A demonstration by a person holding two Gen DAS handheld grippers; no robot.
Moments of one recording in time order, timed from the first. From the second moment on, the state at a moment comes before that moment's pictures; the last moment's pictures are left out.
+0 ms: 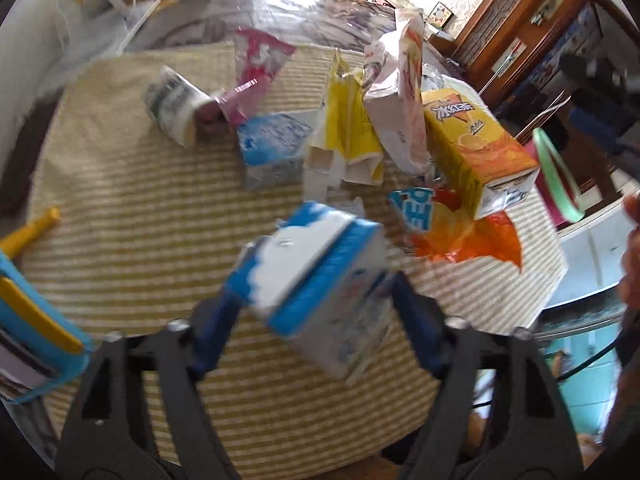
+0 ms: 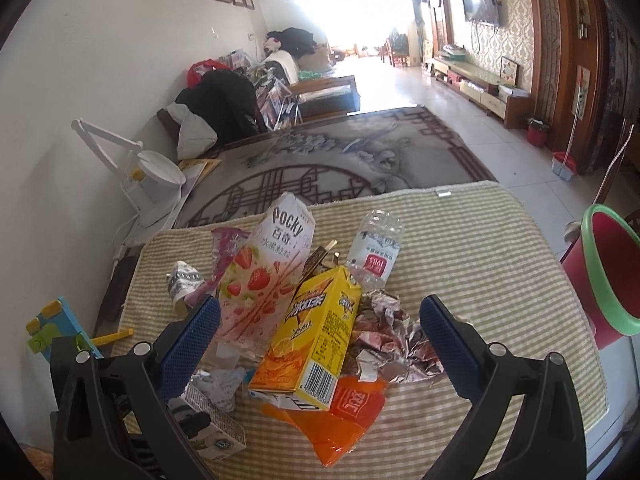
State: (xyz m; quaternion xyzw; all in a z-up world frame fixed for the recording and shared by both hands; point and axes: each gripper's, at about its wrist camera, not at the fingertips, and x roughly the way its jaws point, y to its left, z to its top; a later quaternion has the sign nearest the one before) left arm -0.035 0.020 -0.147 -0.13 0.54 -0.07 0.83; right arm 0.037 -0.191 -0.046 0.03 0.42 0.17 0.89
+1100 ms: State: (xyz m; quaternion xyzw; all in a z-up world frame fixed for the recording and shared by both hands) left arm 0.006 0.027 -0.039 -0.22 0.38 -0.06 0.90; right arm 0.061 -0.201 -0.047 0.08 0.45 0.23 0.86
